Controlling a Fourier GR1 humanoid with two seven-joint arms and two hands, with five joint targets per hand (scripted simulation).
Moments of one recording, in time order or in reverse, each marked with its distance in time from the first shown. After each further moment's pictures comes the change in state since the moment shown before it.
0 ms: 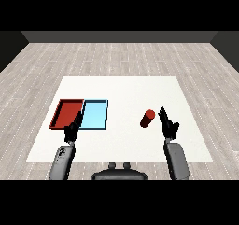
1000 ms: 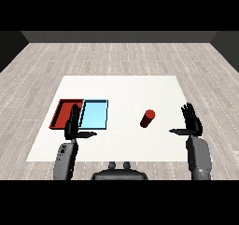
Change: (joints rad) left arm -0.050 -0.080 0.055 -0.039 0.076 -0.032 -0.387; right arm -0.135 -0.253 -0.301 0.387 -0.212 0.402 -0.478
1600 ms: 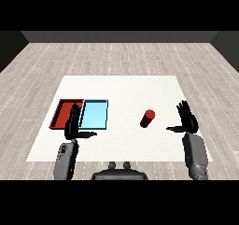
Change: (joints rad) left arm -0.004 -0.009 0.003 -0.001 0.017 -0.016 -0.018; right arm -0.059 0.016 0.016 0.053 -0.016 0.022 0.038
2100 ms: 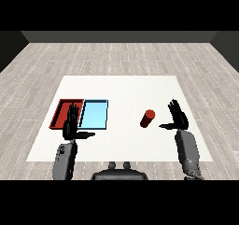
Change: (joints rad) left arm 0.014 0.000 0.011 -0.039 0.028 -0.009 0.015; right arm -0.062 0.058 0.049 0.058 0.012 -0.038 0.047
